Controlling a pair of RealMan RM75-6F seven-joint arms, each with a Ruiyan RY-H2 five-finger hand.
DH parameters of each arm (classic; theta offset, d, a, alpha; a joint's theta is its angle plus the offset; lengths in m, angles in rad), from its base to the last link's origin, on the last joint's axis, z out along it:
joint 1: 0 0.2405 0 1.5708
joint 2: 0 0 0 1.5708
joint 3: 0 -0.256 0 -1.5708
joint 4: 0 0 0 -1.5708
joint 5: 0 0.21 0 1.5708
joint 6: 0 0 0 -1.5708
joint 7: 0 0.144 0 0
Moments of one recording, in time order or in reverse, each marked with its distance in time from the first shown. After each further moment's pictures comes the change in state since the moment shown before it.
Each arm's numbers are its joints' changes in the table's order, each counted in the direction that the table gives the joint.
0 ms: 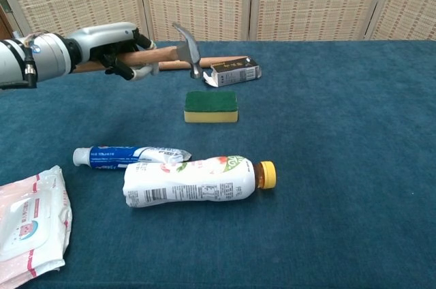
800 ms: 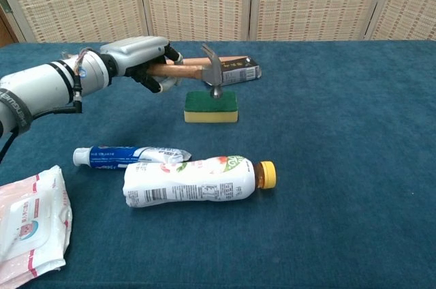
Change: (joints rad) left arm -0.076 0.242 -0.023 -0.322 0.046 -0.036 0.143; right arm -0.005 0.005 -0.002 -0.039 0.024 0.017 0.040
